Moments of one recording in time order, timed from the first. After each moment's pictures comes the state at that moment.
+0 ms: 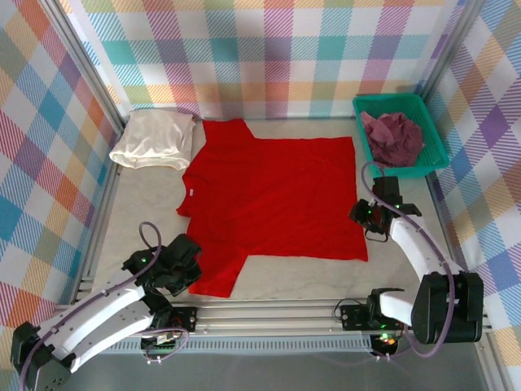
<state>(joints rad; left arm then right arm) -0.74 0.73 0.48 -1.04 -0.04 -1.32 0.02 1.18 0.71 -0.61 -0.11 0.51</state>
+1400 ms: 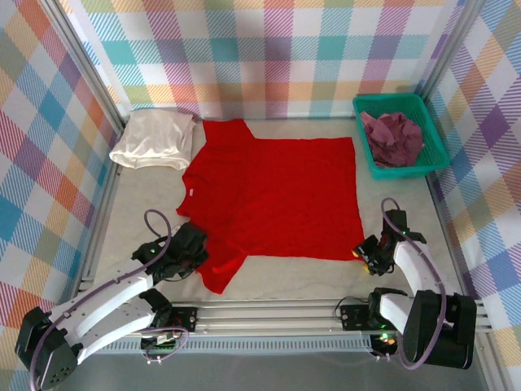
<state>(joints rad) -0.68 0.83 0.51 -0.79 -0.17 -1.27 -0.12 1.04 0.43 -0.77 -0.24 0.80</state>
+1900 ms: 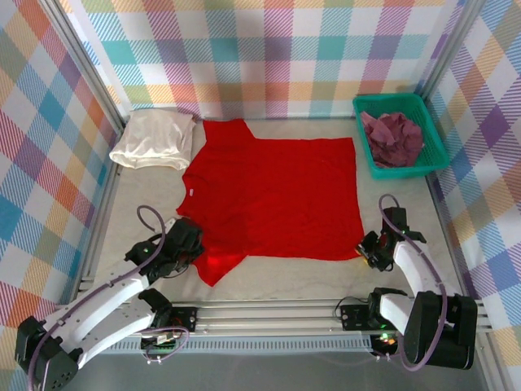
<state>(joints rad) -0.65 0.80 0.56 -0.81 -0.26 -1.19 -0.11 1.03 0.45 -0.69 -0.21 0.75</state>
